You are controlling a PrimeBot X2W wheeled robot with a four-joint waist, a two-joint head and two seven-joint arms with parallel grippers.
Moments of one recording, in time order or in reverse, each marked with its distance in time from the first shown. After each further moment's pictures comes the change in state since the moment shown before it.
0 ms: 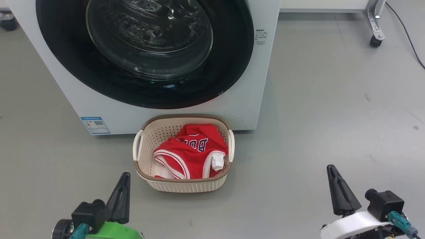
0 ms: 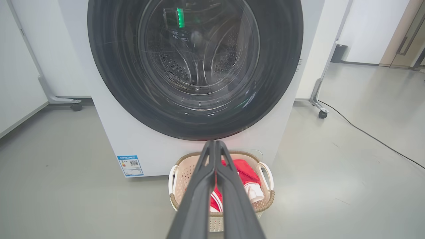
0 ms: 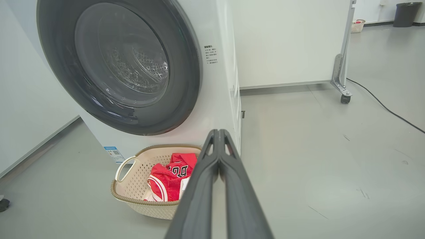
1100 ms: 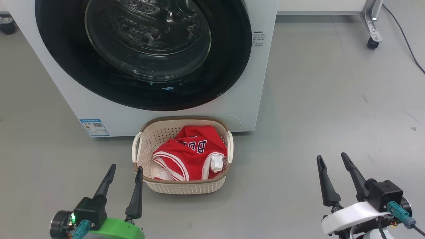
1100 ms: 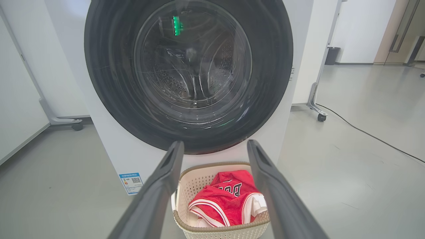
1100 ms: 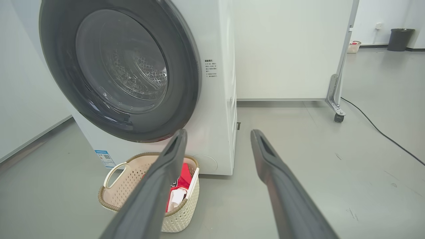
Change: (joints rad) left arm -0.021 0.006 0.001 -0.016 0.048 -0.004 -0.005; right arm -0.056 -0.014 -0.004 0.021 -0.049 0.007 -0.001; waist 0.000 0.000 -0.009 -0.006
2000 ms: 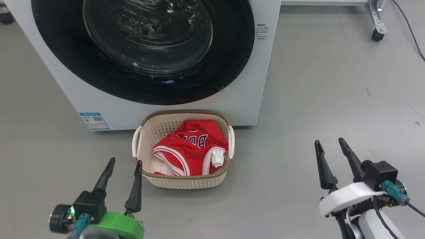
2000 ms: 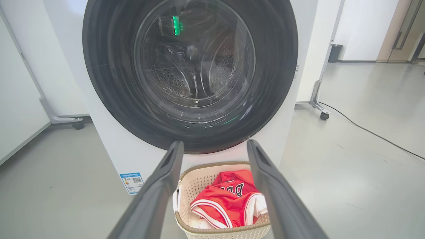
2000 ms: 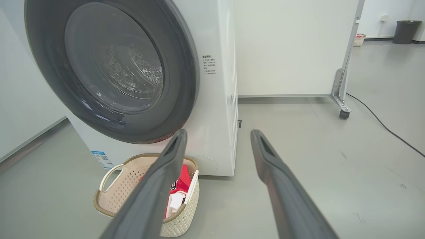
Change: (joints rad) left arm -0.036 -0.002 0.001 0.019 0.003 0.000 -0.005; right arm -0.152 0.002 0.012 0.141 0.025 0.030 0.000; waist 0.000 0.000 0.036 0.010
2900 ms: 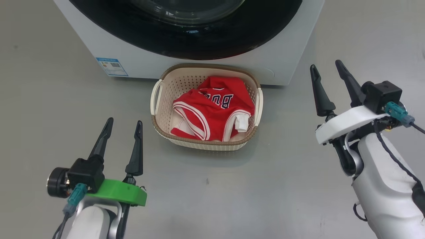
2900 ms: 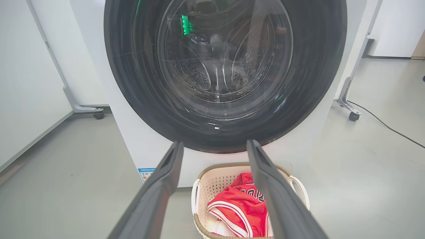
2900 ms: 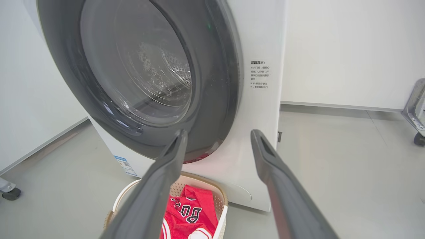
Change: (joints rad) left arm -0.155 -0.022 0.001 -0.035 -0.001 0.006 0.000; right arm -0.423 -0.023 0.063 0.216 0.029 0.083 0.000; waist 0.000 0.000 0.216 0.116
